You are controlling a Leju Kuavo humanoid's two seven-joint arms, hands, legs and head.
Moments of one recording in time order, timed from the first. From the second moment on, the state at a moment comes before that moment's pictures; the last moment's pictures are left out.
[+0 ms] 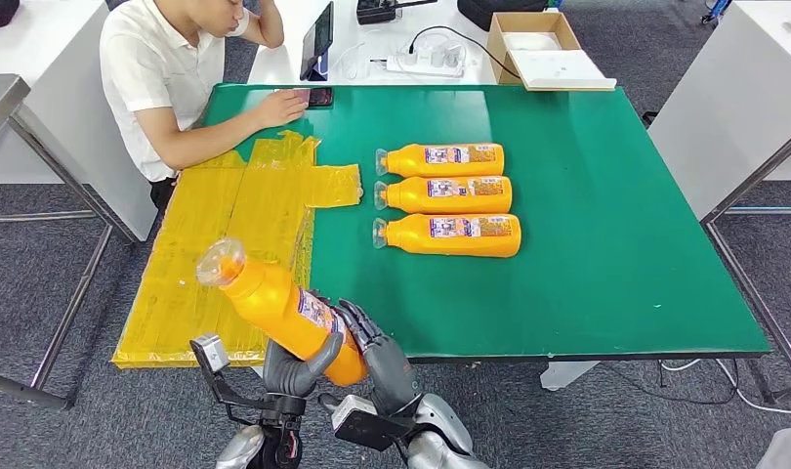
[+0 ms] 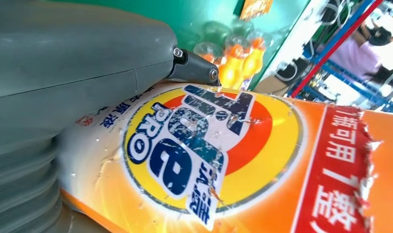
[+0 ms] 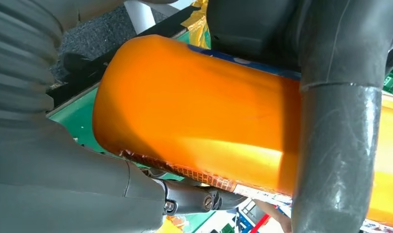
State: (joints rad) left arm -0.05 -0.22 -0.37 -1.21 0.59 0.00 -0.49; right arm -0.21 0.18 0.64 -0.83 0.39 -0.28 -0.56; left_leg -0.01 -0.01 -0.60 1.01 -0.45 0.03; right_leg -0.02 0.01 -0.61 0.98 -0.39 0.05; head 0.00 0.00
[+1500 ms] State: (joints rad) left arm -0.46 -0.19 0.05 -0.71 -1.05 0.67 -0.24; right arm -0.02 0.17 0.59 -1.24 0.37 -0.63 -0.67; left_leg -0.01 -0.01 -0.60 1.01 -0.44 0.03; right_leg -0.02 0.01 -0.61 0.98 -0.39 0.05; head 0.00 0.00
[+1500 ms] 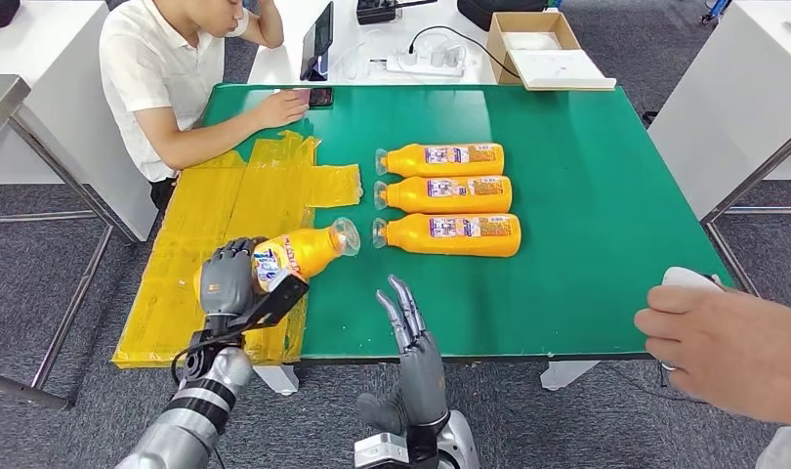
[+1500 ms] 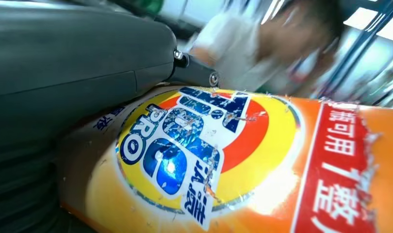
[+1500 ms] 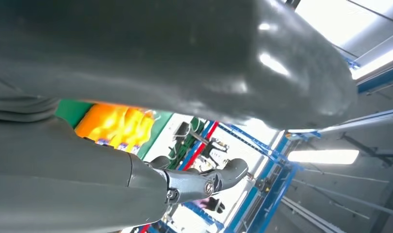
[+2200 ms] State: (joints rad) left arm -0.67 -0.12 0.01 -0.38 -1.09 0.40 -0.13; right arm -0.10 0.15 0.71 -1.16 0.22 -0.63 -0.67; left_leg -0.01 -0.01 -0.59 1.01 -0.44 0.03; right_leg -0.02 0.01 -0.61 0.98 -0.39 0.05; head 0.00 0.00
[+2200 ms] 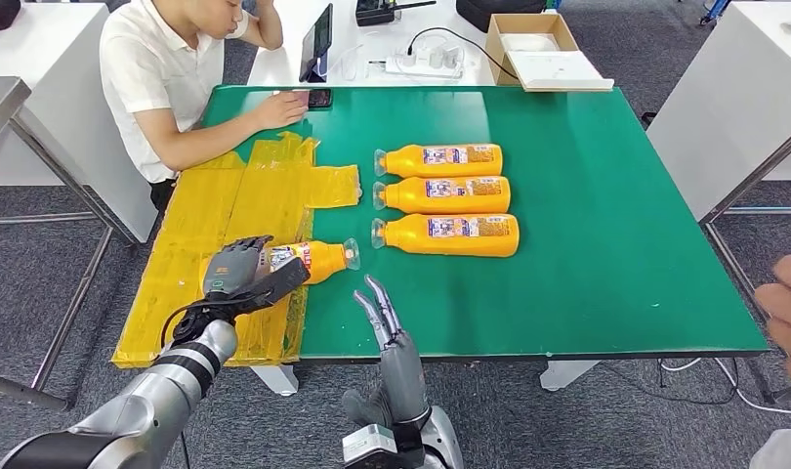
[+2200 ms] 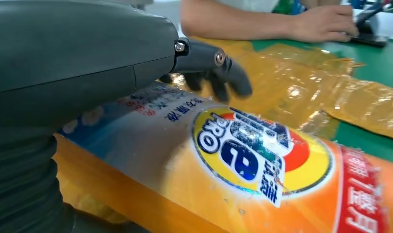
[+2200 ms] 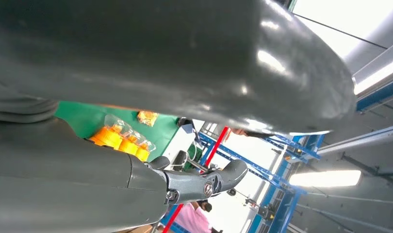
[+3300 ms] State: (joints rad) left arm -0.35 -0.22 -0.14 -1.00 -0.42 0.49 -0.64; right arm -0.07 0.11 0.72 -1.15 0.19 -0.63 -0.67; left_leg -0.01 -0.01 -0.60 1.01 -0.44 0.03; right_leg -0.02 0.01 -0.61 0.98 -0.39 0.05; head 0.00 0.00
